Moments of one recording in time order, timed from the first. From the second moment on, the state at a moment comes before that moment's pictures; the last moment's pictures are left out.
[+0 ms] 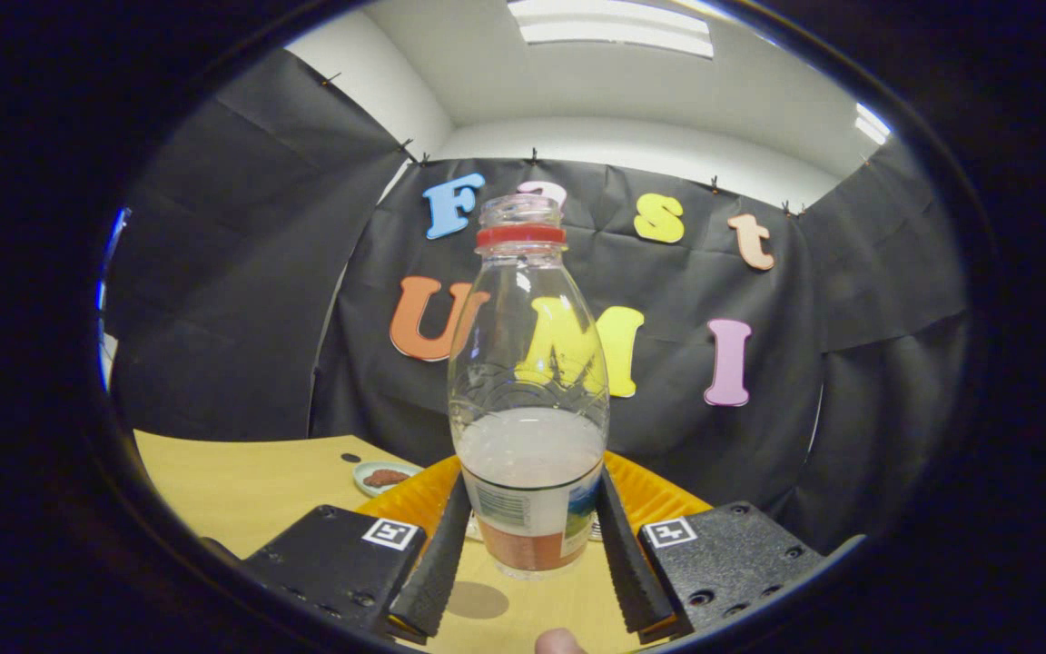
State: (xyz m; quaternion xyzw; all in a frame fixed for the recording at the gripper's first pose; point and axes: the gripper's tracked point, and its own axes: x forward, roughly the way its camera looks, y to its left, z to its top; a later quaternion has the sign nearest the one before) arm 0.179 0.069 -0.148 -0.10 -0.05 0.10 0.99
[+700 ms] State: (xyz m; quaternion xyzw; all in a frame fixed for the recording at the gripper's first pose) arm 0.258 0.099 -0.279 -0.04 0.08 0.13 0.99
